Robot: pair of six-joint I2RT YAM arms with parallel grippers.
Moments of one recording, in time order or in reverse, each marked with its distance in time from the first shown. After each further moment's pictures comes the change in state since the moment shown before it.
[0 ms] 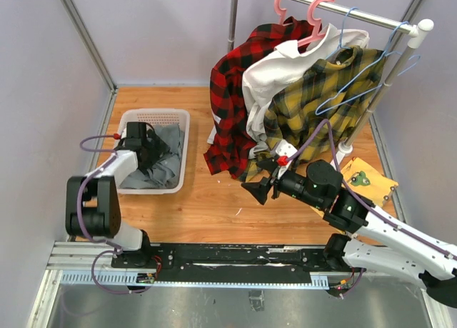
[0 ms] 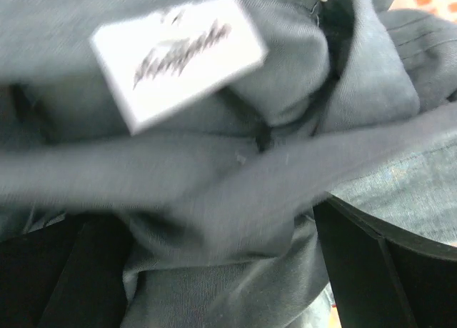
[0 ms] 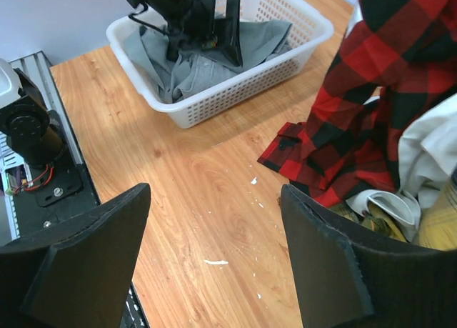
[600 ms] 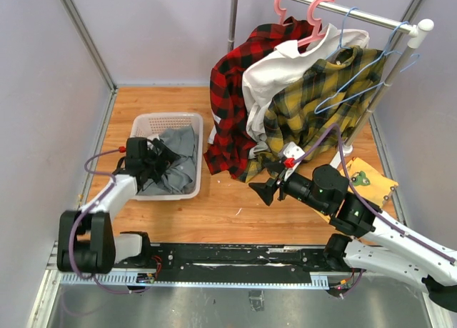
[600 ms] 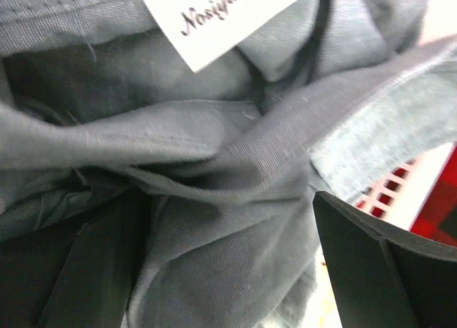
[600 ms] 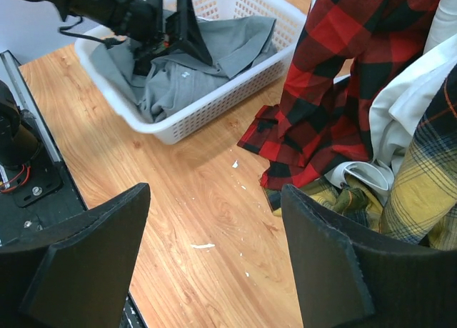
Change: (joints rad) left arm -0.037 -0.127 -0.213 0.205 0.236 -0.103; right arm 0.000 -0.092 -0.032 -0.071 0.100 0.012
